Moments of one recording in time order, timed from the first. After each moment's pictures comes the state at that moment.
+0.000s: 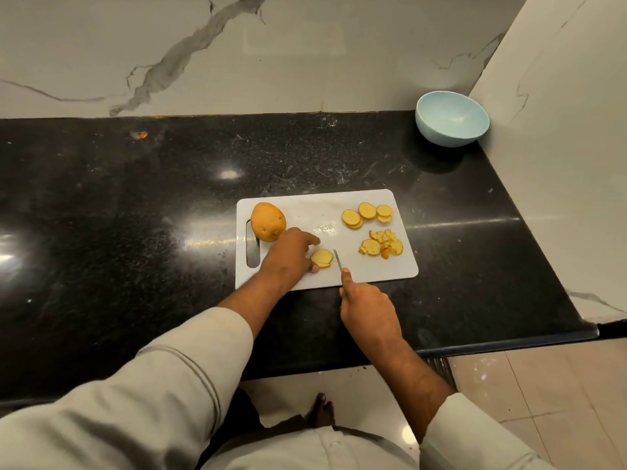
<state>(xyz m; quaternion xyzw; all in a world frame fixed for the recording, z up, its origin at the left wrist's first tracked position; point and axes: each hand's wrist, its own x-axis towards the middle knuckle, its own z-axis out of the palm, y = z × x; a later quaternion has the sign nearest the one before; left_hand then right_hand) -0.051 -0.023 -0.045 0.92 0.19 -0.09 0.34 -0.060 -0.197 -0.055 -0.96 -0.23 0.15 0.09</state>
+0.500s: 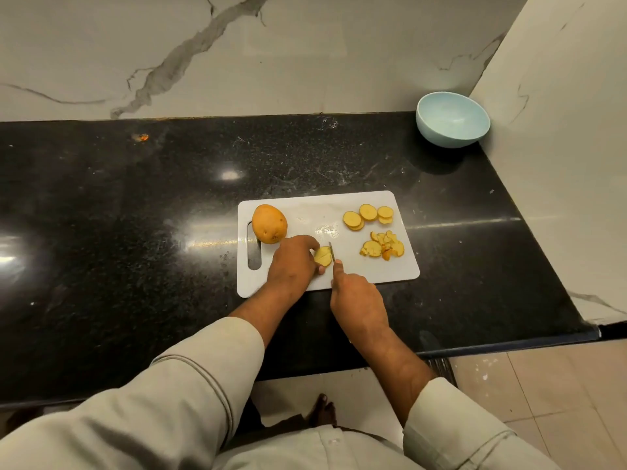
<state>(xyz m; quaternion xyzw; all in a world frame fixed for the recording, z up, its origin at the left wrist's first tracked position) -0.054 -0.036 -0.053 0.88 0.26 -0.03 0.39 -0.052 -0.173 -0.059 -0.96 -0.23 0.15 0.08</state>
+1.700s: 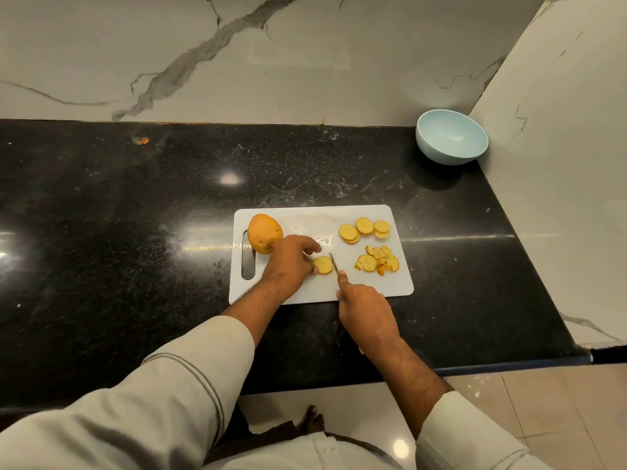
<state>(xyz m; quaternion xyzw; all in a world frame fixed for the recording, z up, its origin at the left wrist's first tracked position) -0.038 -0.029 -0.043 0.87 0.23 -0.02 0.43 -0.031 -0.195 -0.056 -0.95 -0.26 0.16 0.07</state>
